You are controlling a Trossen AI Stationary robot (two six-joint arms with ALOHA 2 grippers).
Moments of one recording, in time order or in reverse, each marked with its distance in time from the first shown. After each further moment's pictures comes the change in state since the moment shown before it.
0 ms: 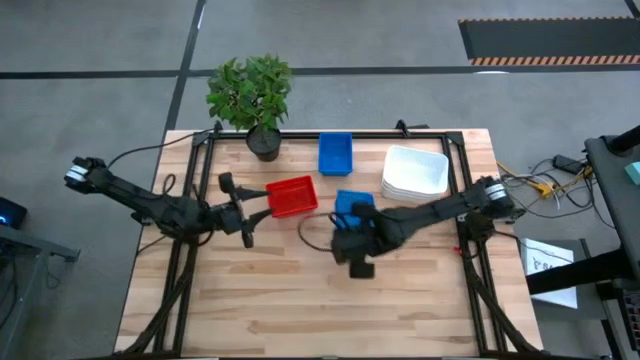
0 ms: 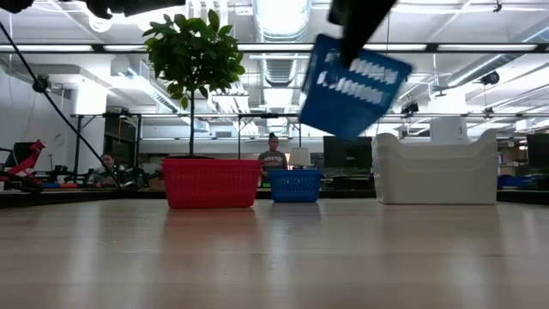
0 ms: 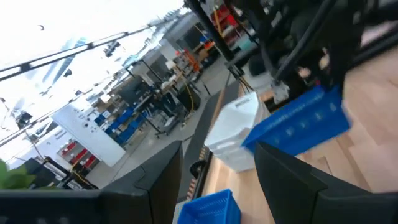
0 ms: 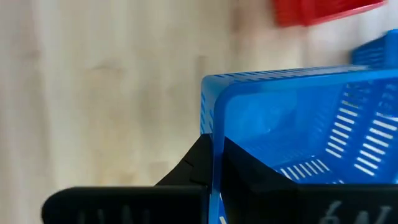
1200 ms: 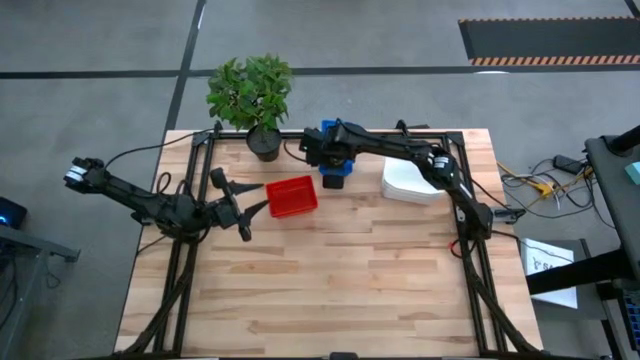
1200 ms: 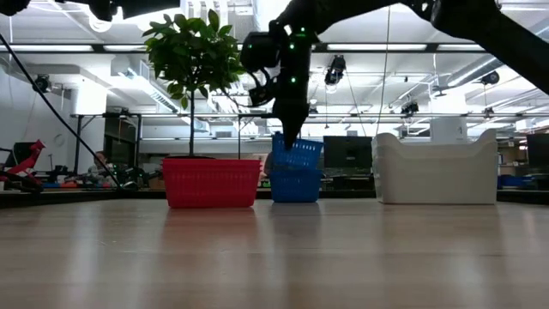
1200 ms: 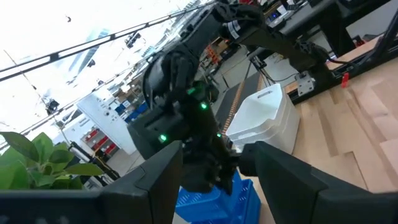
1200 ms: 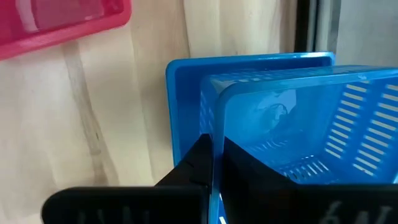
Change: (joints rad) left arm -0.001 -0.062 -0.021 0.002 -0.093 0.024; right arm -0.618 0.390 0.396 -0.002 0.009 -0.587
